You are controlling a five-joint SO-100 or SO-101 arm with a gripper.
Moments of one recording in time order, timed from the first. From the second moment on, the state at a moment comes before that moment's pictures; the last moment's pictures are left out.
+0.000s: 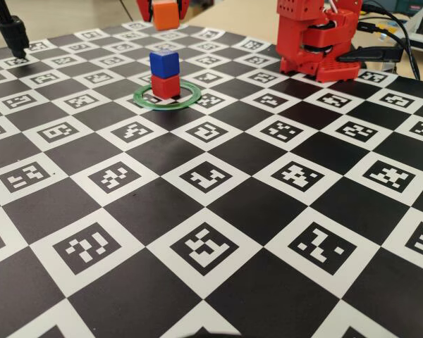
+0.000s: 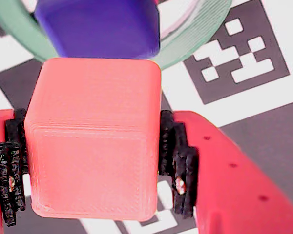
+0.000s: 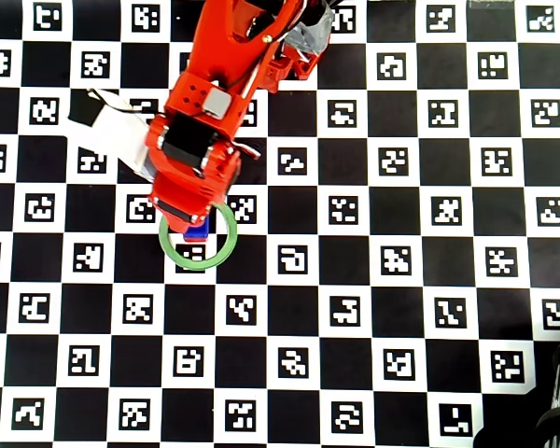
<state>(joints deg) 24.2 93.5 91.1 87.5 0.7</state>
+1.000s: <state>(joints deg) 25.4 93.5 95.5 81.2 -10.1</state>
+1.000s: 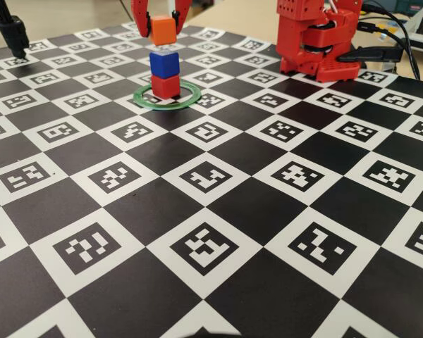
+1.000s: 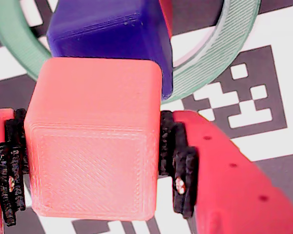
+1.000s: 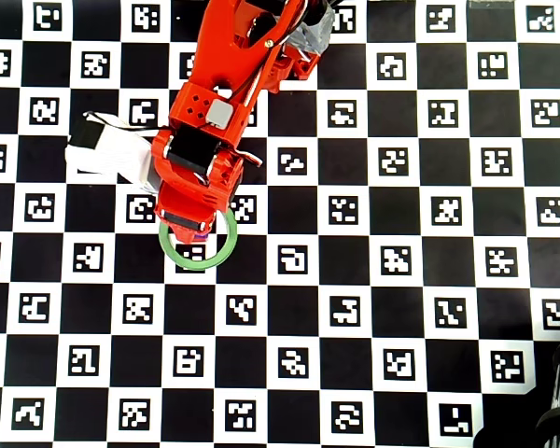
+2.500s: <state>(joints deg) 26.7 93.5 99.2 76.4 -25.8</state>
